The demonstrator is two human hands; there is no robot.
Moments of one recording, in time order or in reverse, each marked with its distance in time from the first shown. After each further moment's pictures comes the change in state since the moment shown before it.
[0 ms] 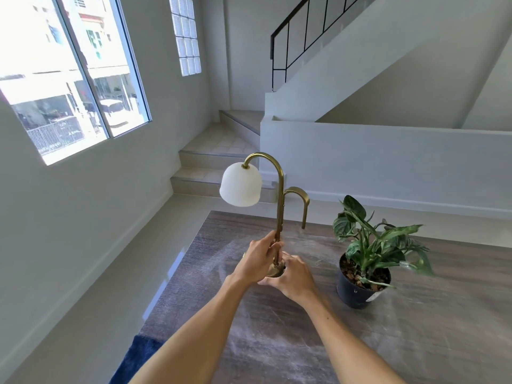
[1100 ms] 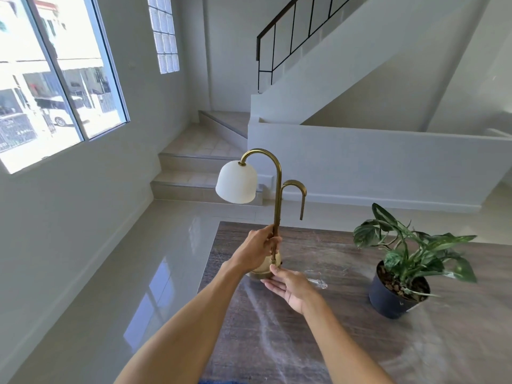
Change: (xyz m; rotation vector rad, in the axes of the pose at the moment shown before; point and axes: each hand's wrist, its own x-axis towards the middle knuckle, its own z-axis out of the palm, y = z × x) left_hand 0.047 -0.062 -0.105 -0.057 -0.122 0.062; right_hand 0.050 -0.073 0.071 1.377 -0.102 0.653
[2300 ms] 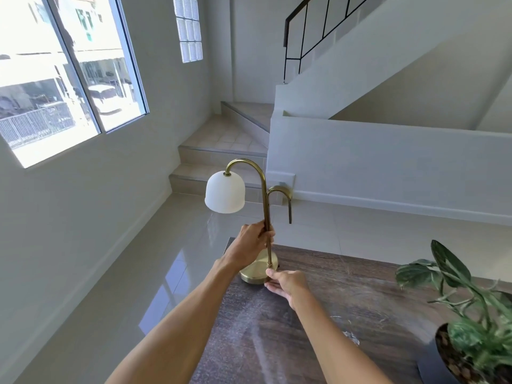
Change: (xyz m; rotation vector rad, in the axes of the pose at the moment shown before) left_hand 0.103 -0.073 -0.052 0.126 0.129 -0.061; right_hand 0.136 -0.045 0.046 -0.209 0.203 0.049
